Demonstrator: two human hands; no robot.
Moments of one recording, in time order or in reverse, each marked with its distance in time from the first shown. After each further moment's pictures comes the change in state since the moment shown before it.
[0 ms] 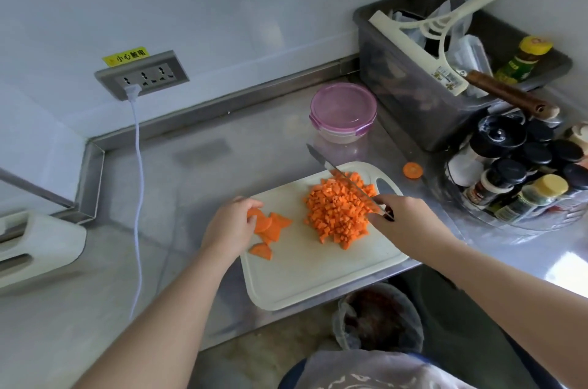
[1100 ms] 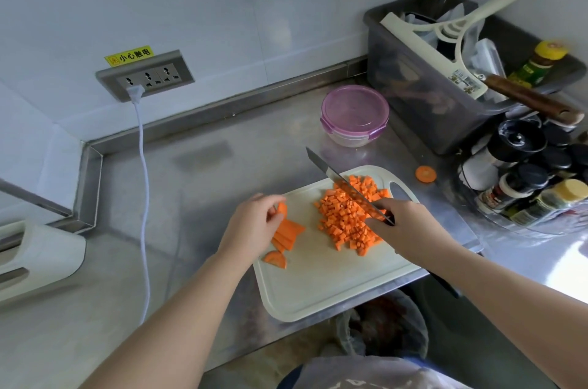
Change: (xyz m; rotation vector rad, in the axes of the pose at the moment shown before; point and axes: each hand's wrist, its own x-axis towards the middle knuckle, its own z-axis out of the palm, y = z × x) left_hand 0.008 0.005 -0.008 -0.139 0.036 0.177; right_hand 0.004 -0.033 0.015 0.045 -0.043 0.050
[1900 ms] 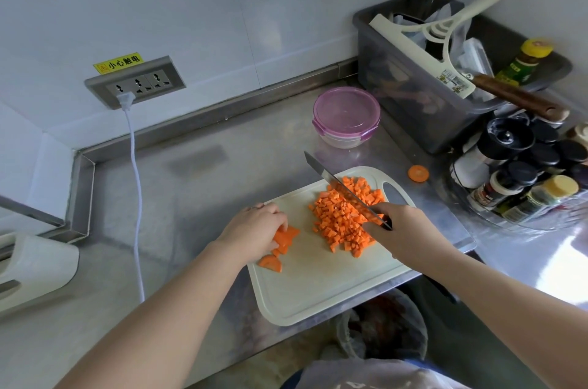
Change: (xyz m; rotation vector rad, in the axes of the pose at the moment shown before) left_hand 0.015 0.013 -0.006 0.626 -0.494 0.231; right_hand -0.006 0.004 -0.001 0.027 -0.003 0.028
